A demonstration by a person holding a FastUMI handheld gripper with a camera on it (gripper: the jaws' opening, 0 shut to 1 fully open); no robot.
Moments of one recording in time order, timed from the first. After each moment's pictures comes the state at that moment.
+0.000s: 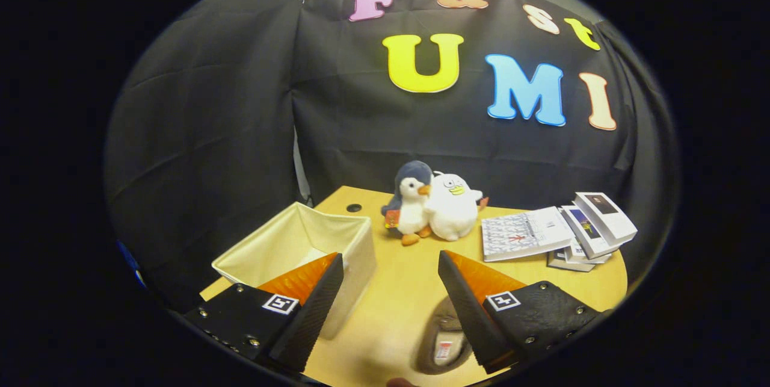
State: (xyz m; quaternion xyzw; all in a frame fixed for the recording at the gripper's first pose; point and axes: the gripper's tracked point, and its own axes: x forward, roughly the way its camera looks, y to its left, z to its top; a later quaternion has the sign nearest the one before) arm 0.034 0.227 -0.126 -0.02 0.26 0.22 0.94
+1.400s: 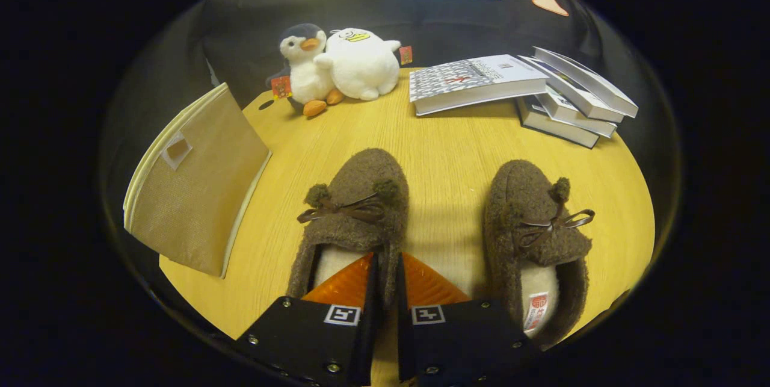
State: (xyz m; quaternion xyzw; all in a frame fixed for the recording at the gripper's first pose) arm 0.013 0.126 -0.343 0.04 0.51 0.13 0.85
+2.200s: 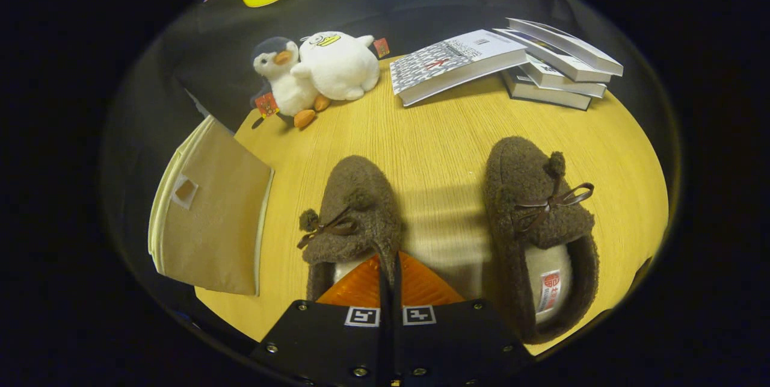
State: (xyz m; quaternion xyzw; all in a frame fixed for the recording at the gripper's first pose) arm 0.010 0.132 -0.319 0.14 0.54 0.10 0.83
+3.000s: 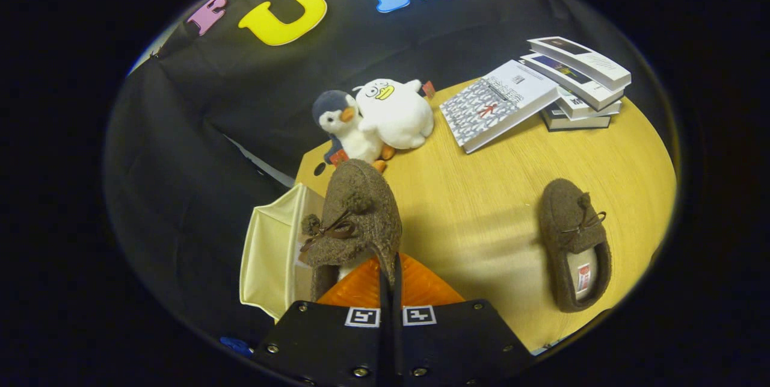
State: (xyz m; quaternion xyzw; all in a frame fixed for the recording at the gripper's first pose) arm 0.050 0.213 -0.183 0.24 0.49 0.15 0.83
